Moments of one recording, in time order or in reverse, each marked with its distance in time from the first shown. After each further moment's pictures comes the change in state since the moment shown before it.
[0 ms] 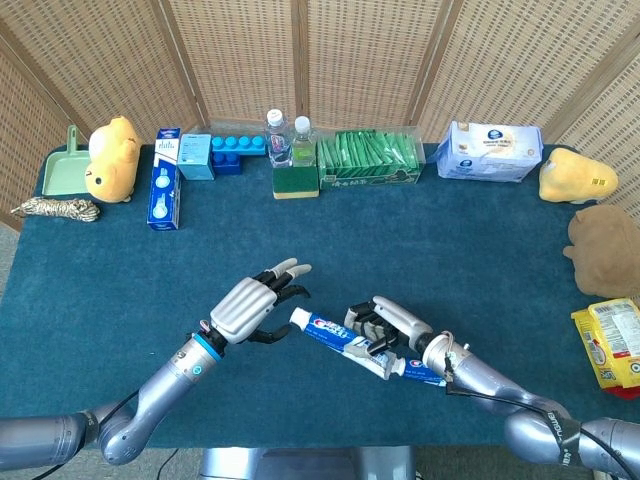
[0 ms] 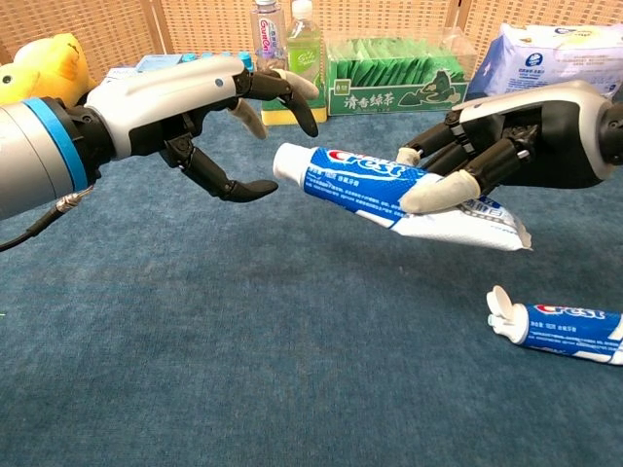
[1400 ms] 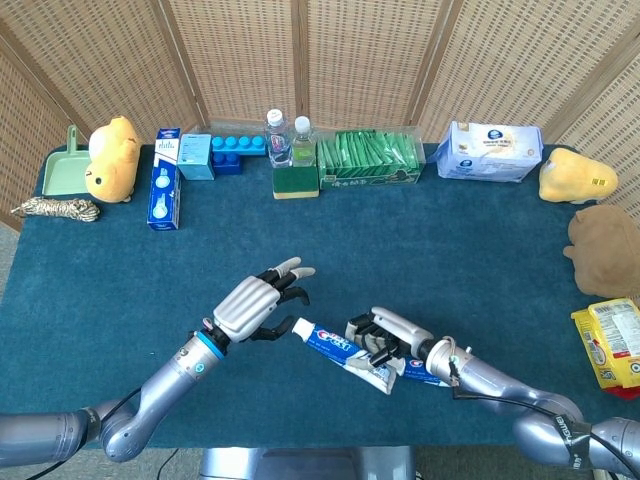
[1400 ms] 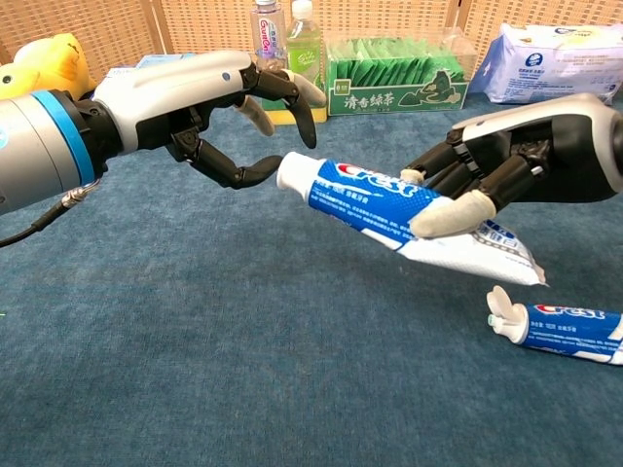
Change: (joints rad) left arm -0.024 0.006 -0.003 -0.008 -0.024 -0.011 -0.016; right arm -0.007 0.037 0.008 0.006 -0.158 -0.107 0.140
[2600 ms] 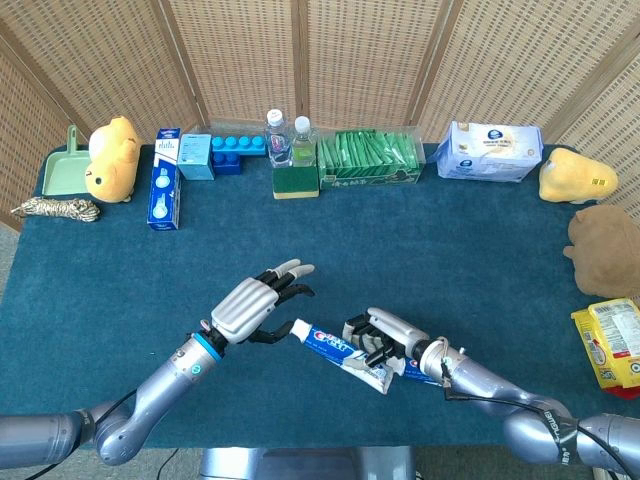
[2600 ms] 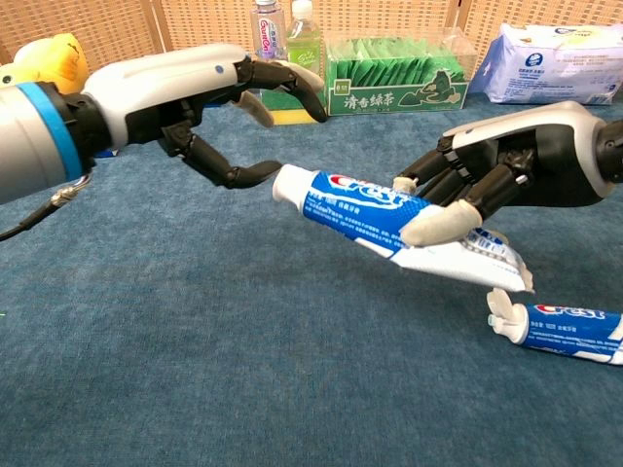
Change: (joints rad) left arm 0.002 0.044 0.012 -0.051 -0.010 -0.007 -0.021; right arm 0.073 -0.011 -0.063 -0.014 0.160 0.060 -0.120
